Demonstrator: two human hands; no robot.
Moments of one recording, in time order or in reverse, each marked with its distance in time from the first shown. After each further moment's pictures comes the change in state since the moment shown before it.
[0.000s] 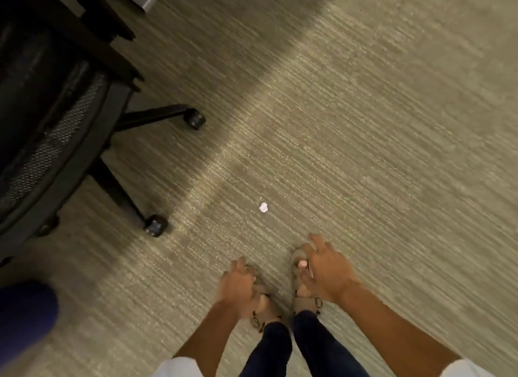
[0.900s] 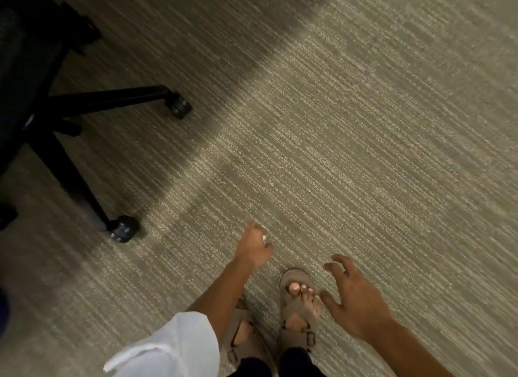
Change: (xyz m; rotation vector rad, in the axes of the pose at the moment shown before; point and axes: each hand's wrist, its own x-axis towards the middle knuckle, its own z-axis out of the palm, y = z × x) left_hand 0.204 0.040 0.015 -0.671 0.212 -0.140; right_hand 0.049 0.105 0.061 0.177 0.079 -0.012
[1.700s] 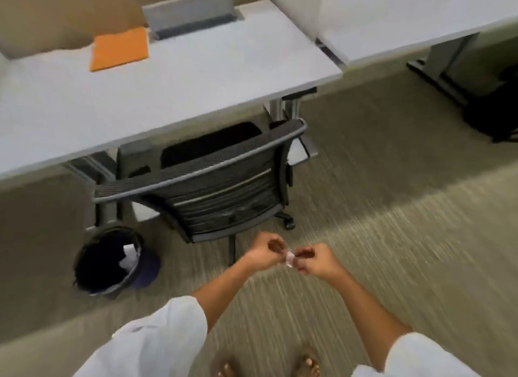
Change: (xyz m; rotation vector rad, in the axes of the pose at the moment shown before) left_hand -0.431 0.145 -0.399 -0.568 0.383 0.200; right_hand -0.178 -0.371 -0.330 0.540 -0.125 -0.322
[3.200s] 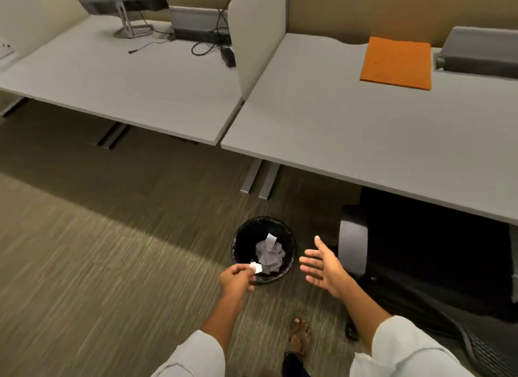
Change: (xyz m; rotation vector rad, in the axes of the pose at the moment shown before) left_hand -0.228 -0.320 -0.445 -1.133 1.084 -0.685; right_hand 0.119 -0.309 0.527 0.001 -0.424 0.401
